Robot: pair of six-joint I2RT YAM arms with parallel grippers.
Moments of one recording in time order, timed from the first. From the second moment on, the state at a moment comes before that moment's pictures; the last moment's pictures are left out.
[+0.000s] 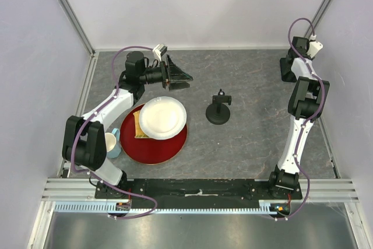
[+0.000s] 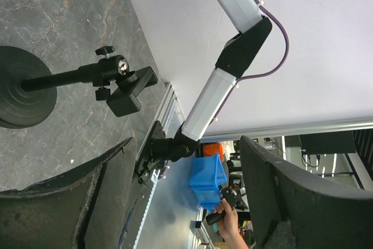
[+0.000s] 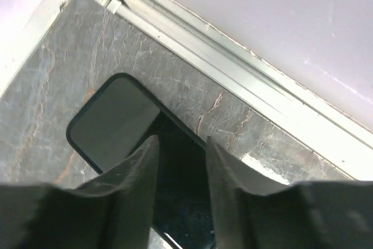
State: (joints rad) left arm -0.31 1.58 1.13 0.29 1.02 -1.07; right arm -0.24 2.43 2.03 -0.31 0.49 0.47
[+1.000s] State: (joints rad) left arm -0.32 1.57 1.12 0.30 1.03 -1.08; right arm -0.18 2.62 2.35 -0.36 0.75 0.52
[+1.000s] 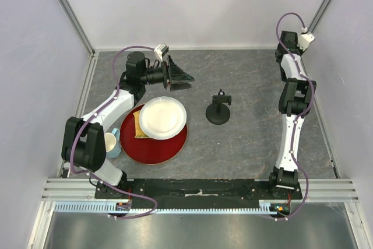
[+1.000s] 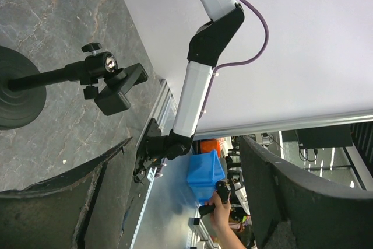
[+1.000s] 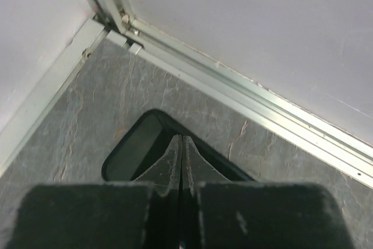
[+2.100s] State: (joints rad) left arm -0.33 1.57 1.12 0.32 1.03 -1.11; right arm -0.19 2.49 2.09 -0.20 0.40 0.35
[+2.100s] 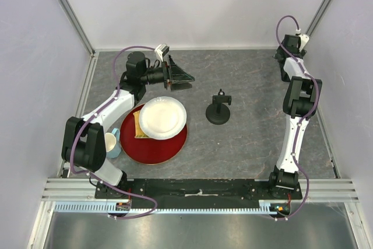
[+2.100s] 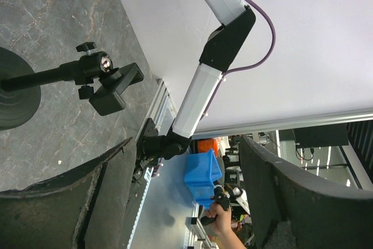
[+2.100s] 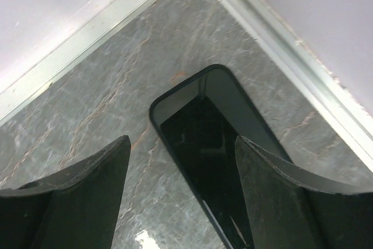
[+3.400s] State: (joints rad) left arm -0.33 1.57 1.12 0.32 1.03 -1.11; right arm -0.17 2.40 1.93 -0.20 0.14 0.40
